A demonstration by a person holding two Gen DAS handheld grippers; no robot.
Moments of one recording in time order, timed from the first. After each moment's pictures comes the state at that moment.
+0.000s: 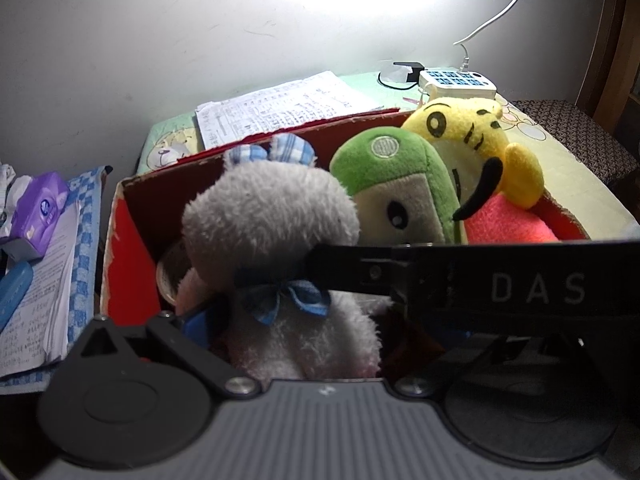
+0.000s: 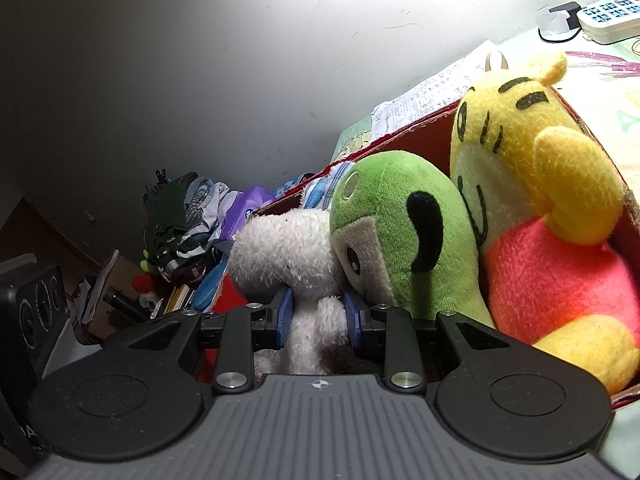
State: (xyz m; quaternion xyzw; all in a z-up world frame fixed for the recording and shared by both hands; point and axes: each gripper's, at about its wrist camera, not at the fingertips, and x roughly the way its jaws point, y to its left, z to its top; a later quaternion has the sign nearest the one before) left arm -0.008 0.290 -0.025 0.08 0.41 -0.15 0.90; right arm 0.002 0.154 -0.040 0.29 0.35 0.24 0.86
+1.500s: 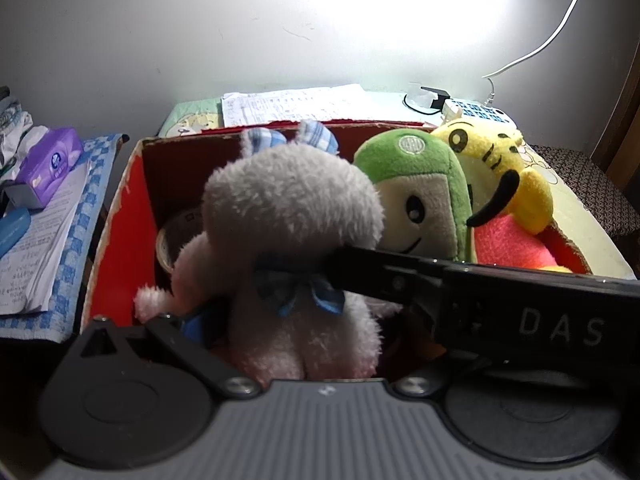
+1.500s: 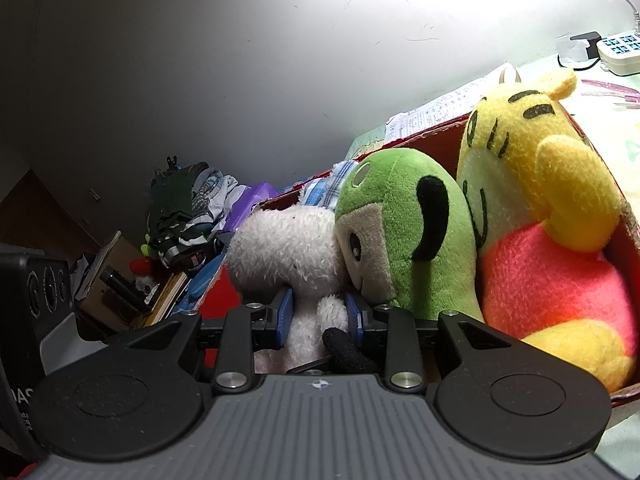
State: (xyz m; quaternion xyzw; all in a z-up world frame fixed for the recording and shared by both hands) left arm -0.017 0.302 -0.034 0.00 0.40 -0.12 0.91; right arm -0.006 0.153 -0.043 0.25 0.33 0.25 0.87
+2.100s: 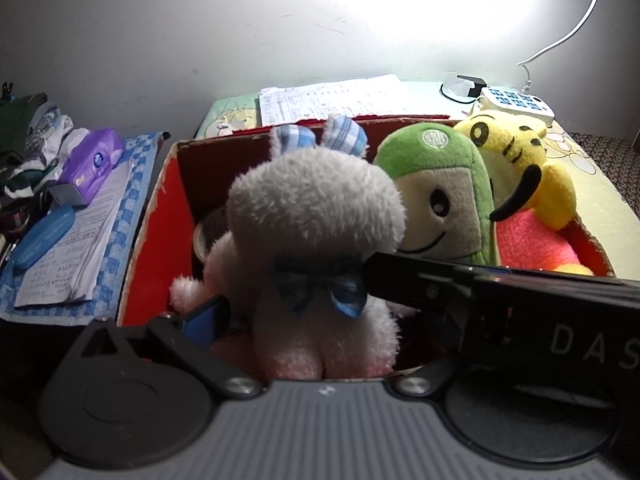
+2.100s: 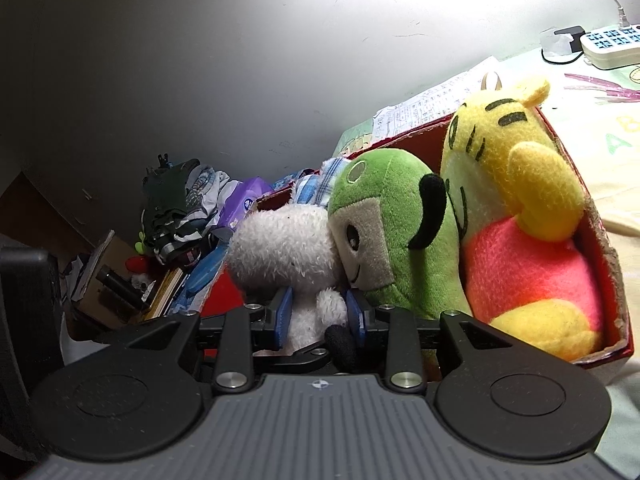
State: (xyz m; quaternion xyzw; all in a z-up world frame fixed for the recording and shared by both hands) left arm -0.023 0.284 -0.021 0.04 0.42 -0.04 0.91; right arm -0.016 0.143 -0.029 0.25 0.35 0.24 0.87
